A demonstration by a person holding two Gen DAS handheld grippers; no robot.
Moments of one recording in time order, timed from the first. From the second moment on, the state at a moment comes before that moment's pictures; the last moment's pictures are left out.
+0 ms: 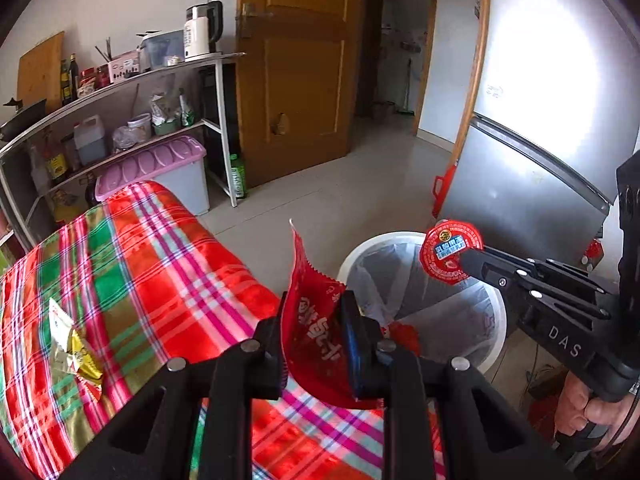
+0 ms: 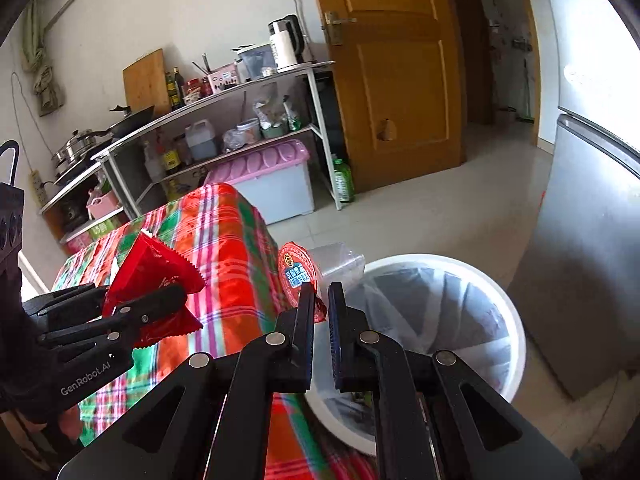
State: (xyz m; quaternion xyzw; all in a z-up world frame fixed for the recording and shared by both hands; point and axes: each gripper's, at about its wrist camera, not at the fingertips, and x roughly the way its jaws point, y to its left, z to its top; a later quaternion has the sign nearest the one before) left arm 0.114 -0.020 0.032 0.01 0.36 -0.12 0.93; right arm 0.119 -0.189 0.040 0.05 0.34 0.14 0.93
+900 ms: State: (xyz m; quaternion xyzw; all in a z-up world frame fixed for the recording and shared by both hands) left arm 0.154 -0.115 -0.015 0.05 0.41 -0.15 0.90; right arm 0.135 -0.276 -0.022 0.05 0.42 0.07 0.90
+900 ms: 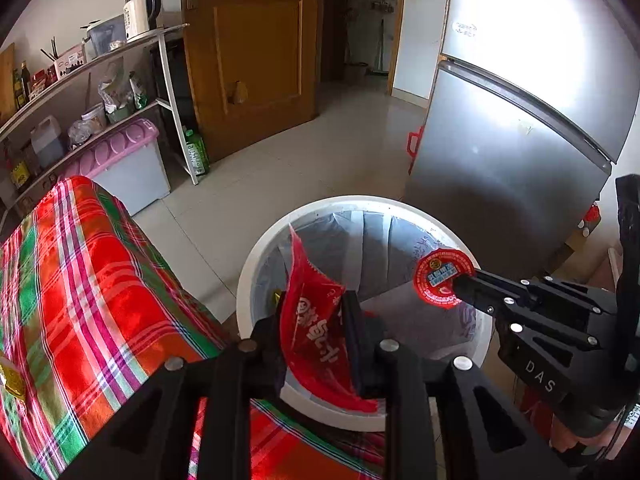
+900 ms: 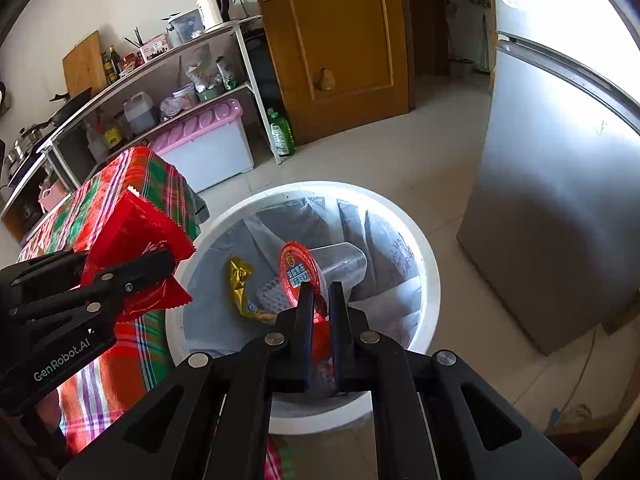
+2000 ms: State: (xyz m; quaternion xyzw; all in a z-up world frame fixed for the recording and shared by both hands) left arm 0.118 -0.024 0.025 0.00 0.37 -0.09 0.93; right arm 0.122 -0.213 0.006 0.04 0.39 0.12 0.91
